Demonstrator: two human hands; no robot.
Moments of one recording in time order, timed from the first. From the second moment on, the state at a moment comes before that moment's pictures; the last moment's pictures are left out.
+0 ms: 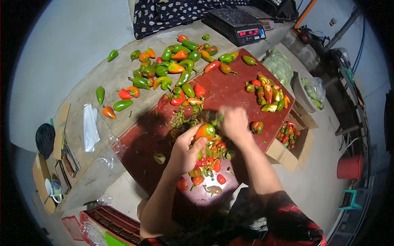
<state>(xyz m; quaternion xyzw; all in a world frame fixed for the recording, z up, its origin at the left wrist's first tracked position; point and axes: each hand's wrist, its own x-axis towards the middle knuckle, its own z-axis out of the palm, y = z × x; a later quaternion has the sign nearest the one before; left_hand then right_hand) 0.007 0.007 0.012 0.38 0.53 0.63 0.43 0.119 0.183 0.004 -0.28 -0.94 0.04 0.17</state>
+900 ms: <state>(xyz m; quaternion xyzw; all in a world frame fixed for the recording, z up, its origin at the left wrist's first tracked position) -0.003 0.018 0.009 0.34 0.48 0.70 0.41 0.111 0.147 0.005 -0.11 -0.74 0.62 0.25</state>
